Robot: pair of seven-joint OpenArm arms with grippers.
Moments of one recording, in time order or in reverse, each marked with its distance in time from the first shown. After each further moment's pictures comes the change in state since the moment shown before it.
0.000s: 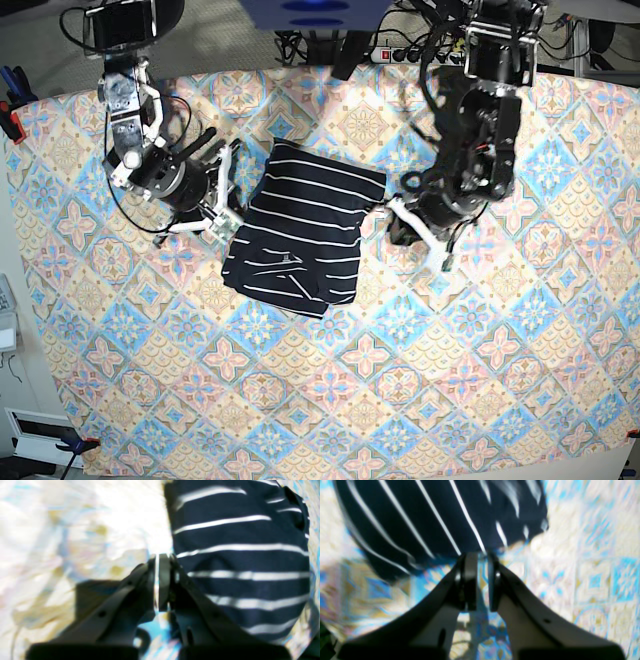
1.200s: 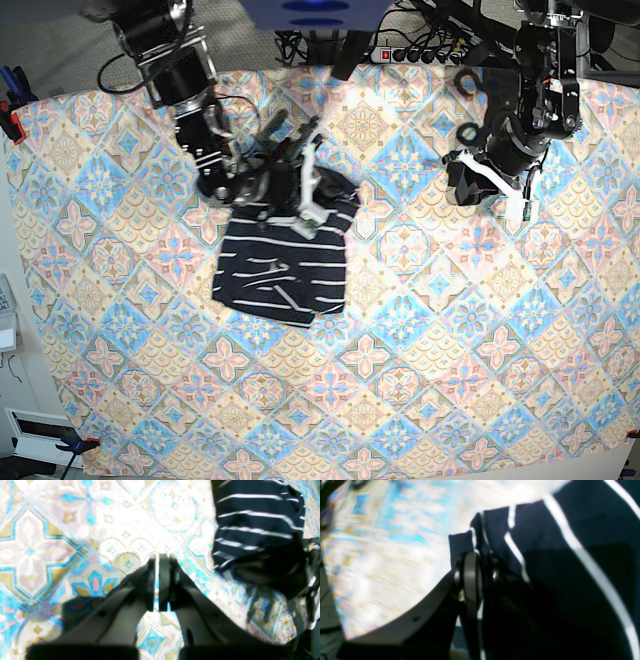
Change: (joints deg) left arm 18.3 -7.4 -13.1 16.3 -11.3 -0.1 0.4; right arm 15.1 -8.4 -10.8 -40.7 2.1 2.0 17.4
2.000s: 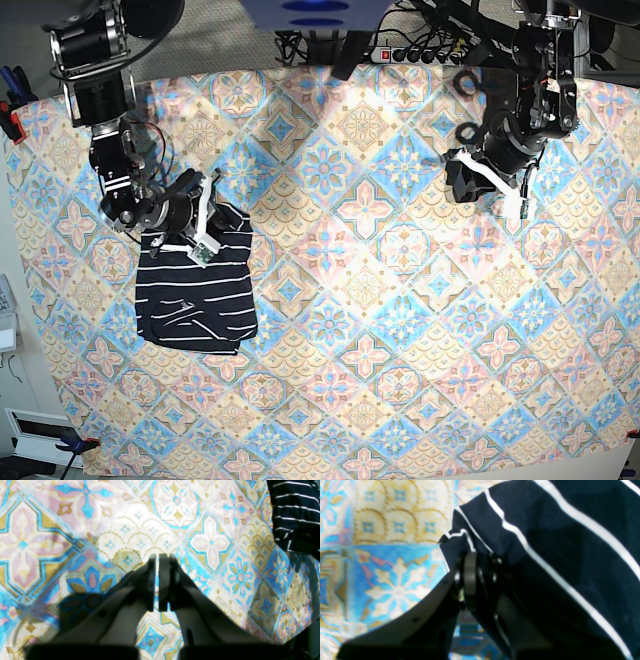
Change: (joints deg) left arm -0.5 0.3 0.1 -1.5 0.0 0.0 0.0; right arm 2.7 14.4 4.4 0.1 -0.5 -0.9 -0.5
